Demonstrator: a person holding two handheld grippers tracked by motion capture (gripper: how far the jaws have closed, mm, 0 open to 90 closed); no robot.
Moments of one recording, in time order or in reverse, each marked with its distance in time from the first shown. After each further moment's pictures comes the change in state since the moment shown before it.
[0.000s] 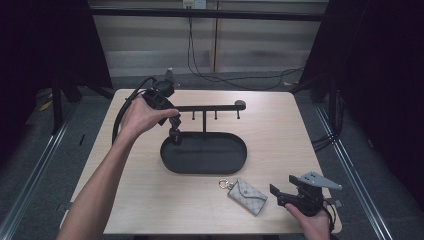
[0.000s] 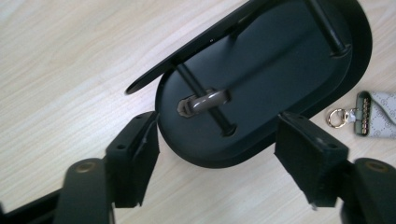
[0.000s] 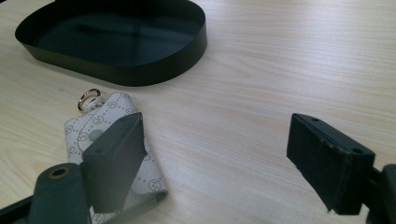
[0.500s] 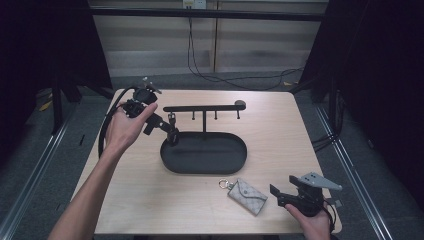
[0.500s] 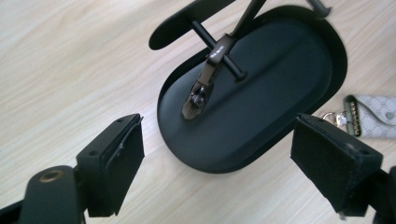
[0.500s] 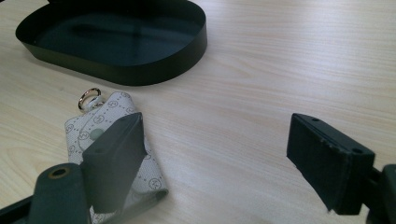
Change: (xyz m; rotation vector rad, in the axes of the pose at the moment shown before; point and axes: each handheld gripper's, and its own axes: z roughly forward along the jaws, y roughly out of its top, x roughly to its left) left arm 0.013 -0.053 -0.007 -0.222 -0.055 0.032; right arm 0.001 0.000 -0.001 -0.002 -0.001 -0.006
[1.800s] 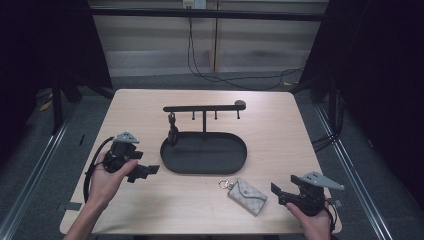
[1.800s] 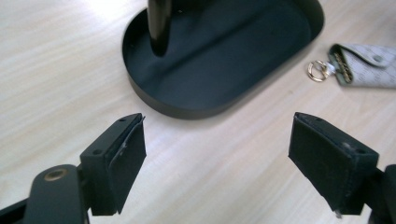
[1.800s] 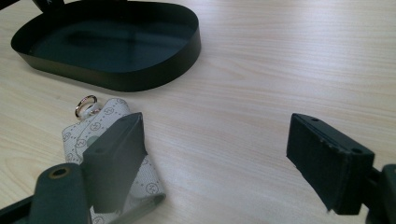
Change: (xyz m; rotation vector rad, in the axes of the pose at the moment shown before) left arm -0.013 -0.138 0.016 -0.203 -0.081 0.048; right arm -0.002 0.001 -0.001 -0.009 -0.015 0.036
